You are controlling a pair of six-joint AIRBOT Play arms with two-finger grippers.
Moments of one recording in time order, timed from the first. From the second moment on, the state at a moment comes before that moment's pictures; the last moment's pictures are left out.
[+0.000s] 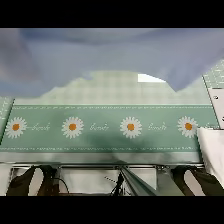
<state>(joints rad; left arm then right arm) 0.44 -0.60 1.88 0.94 -1.18 -1.30 -0.28 -0.77 2.05 -1.07 1.36 1.45</state>
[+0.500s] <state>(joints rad) 0.17 -0.49 1.71 1.34 -1.25 -1.42 -0.28 -0.58 1.84 -1.18 1.53 1.49</state>
